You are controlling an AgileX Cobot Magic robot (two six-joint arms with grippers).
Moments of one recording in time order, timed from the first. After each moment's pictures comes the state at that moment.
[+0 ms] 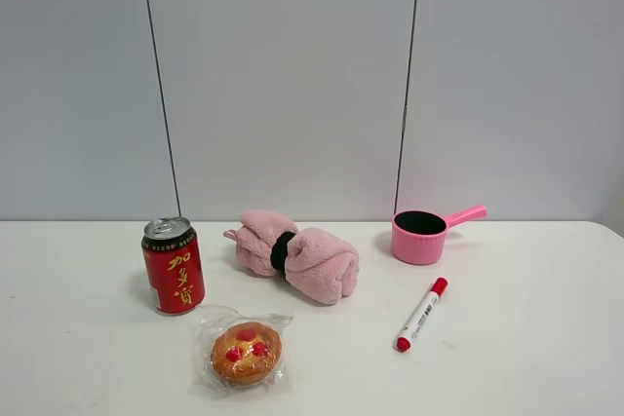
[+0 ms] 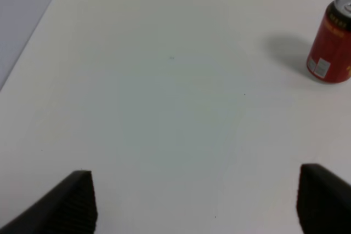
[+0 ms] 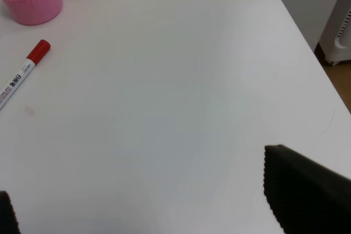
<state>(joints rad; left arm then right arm) 0.08 -0.01 -0.51 0.04 1.06 -0.04 -0.01 0.00 -0.49 0.03 1.07 -0.02</state>
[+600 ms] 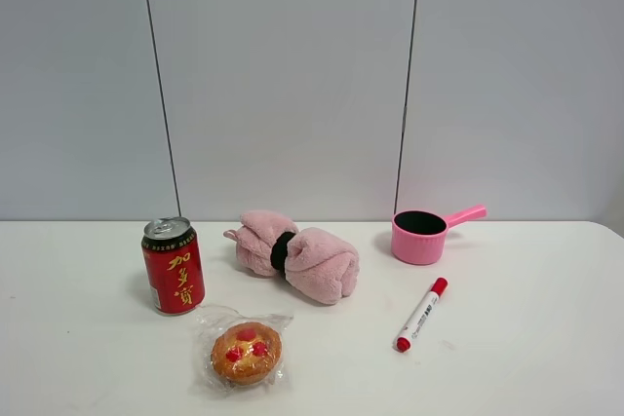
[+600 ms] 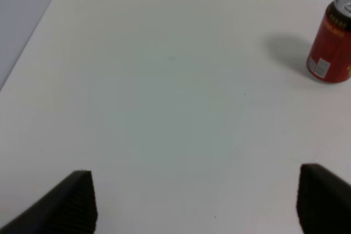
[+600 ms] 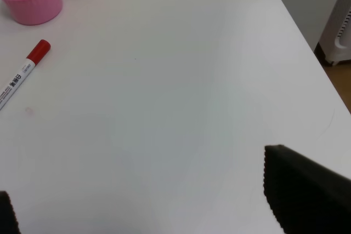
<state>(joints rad) 0.08 -0.01 -0.51 0.04 1.06 -0.04 -0.01 0.00 -0.49 0.03 1.07 -0.02</state>
